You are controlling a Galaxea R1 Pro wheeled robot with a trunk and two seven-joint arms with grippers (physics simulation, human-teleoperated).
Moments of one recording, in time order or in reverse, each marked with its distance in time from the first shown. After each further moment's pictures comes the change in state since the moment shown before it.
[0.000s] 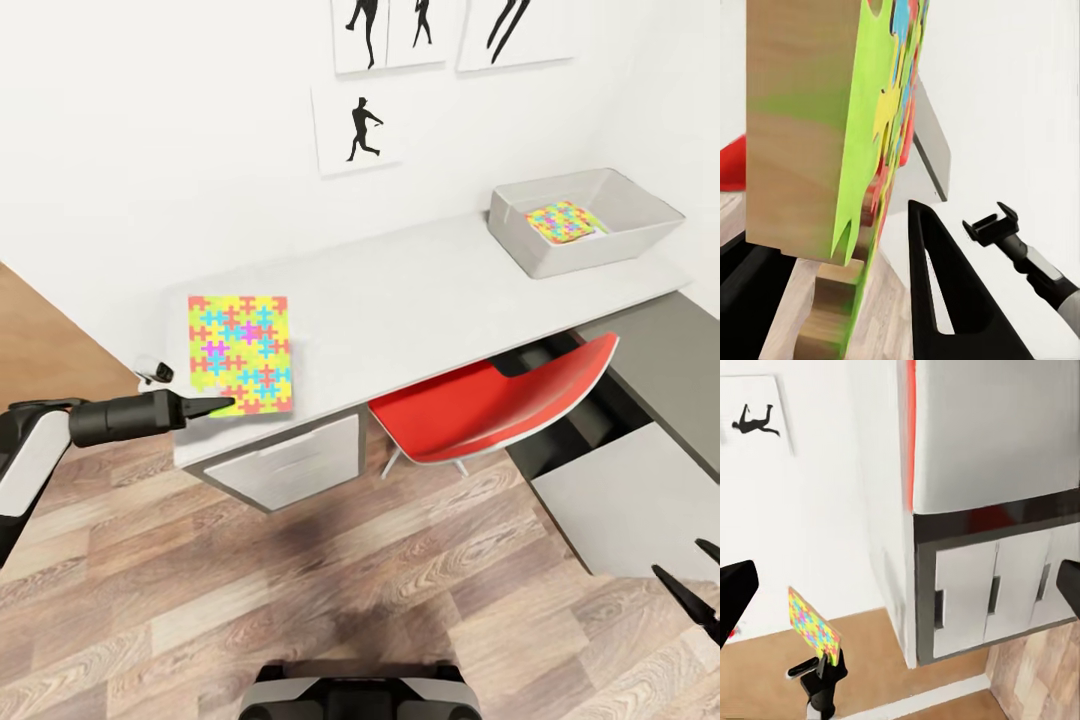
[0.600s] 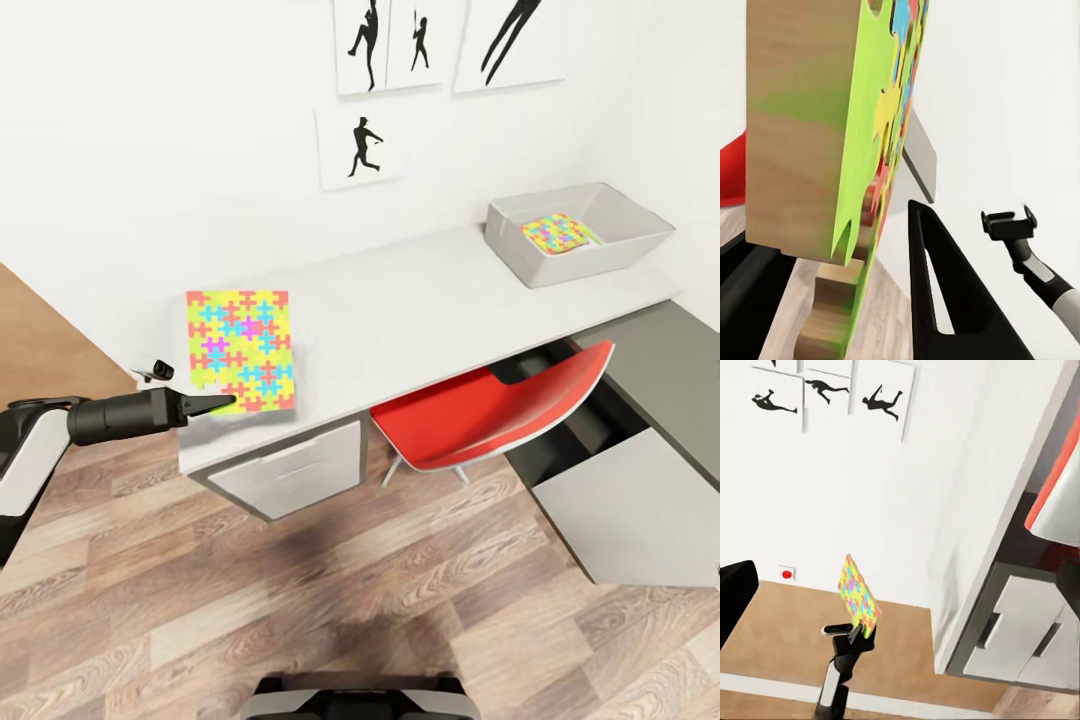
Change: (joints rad) left arm 0.000 -0.007 0.006 -0.018 -0.001 0.000 -0.029; right arm 0.046 0.004 -0.131 0.008 0.302 -0.145 0.559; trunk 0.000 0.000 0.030
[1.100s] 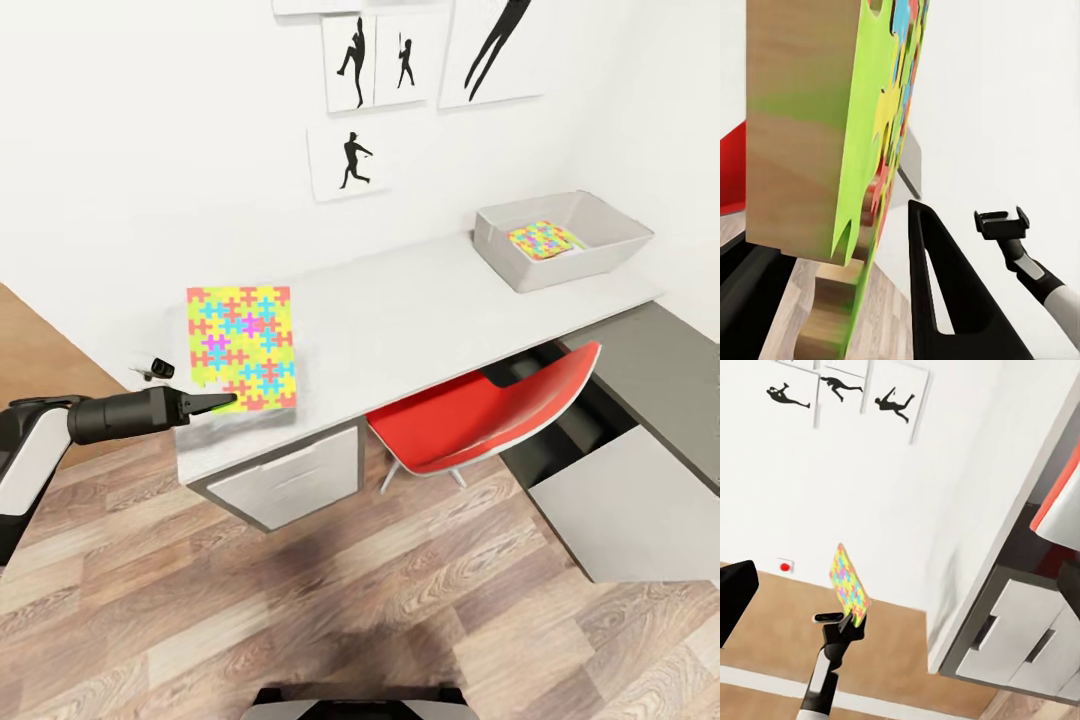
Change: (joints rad) left arm -0.003 -0.005 -0.001 -0.009 0.000 0.000 -0.027; right arm 0.008 0.006 -0.047 0.004 0.091 -0.030 0.084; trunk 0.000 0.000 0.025
